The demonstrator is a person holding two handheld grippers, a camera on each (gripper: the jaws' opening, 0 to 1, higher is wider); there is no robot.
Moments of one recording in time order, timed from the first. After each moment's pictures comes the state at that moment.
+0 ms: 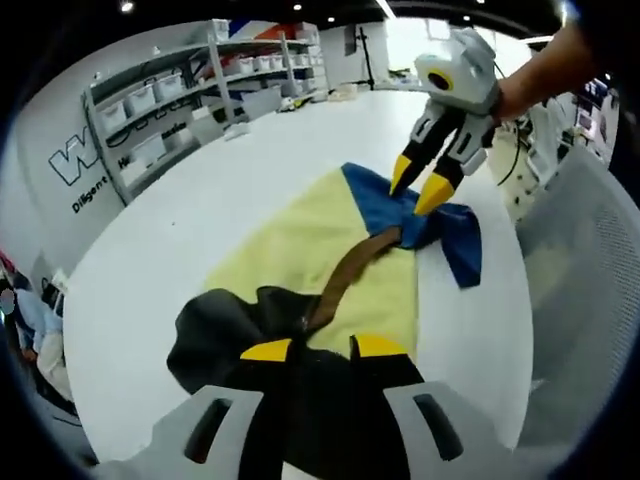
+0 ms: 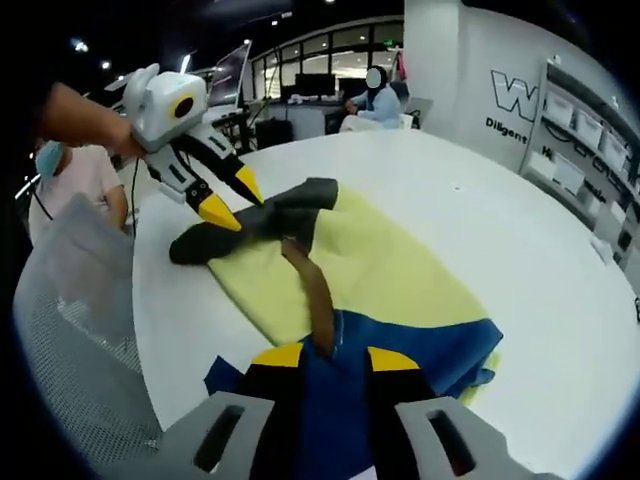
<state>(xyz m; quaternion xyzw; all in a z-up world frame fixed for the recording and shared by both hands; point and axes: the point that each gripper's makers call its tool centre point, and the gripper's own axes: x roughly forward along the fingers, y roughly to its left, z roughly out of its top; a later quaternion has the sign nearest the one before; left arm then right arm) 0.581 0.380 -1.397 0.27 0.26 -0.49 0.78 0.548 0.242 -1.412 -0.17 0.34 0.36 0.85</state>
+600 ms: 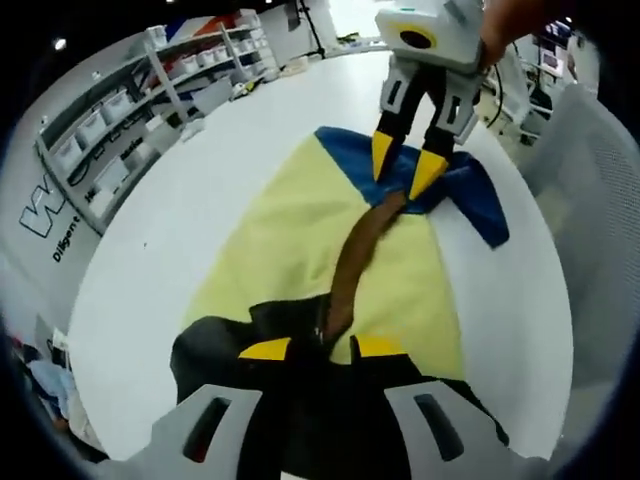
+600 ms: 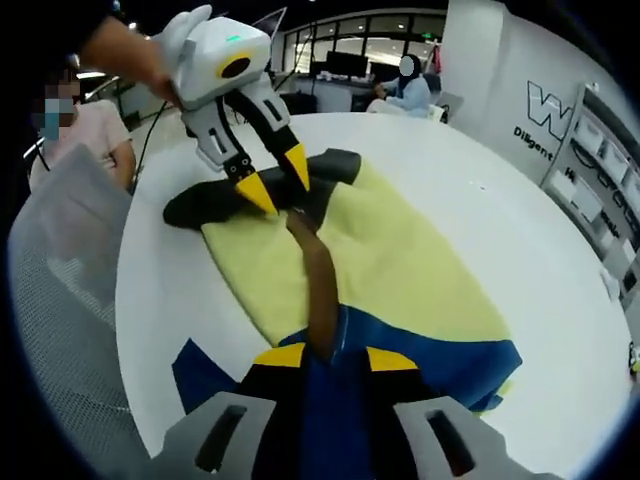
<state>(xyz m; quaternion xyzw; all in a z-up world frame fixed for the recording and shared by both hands) 0.604 0.369 -1.429 0.38 0.27 -0.53 0.71 0.555 0.249 -1.435 -0.23 0.35 0.38 0.82</state>
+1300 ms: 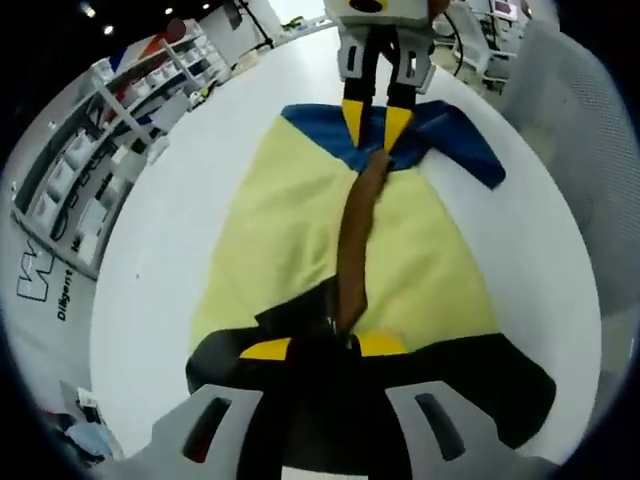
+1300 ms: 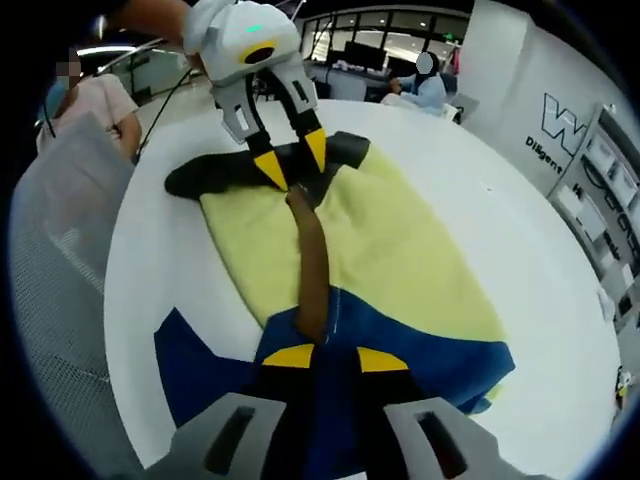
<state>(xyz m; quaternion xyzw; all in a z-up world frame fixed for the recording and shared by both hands) 0.618 0.374 -1.437 0.48 0.23 -0.56 0.64 0.557 0.236 -1.444 -0.28 0.35 0.39 0.80</state>
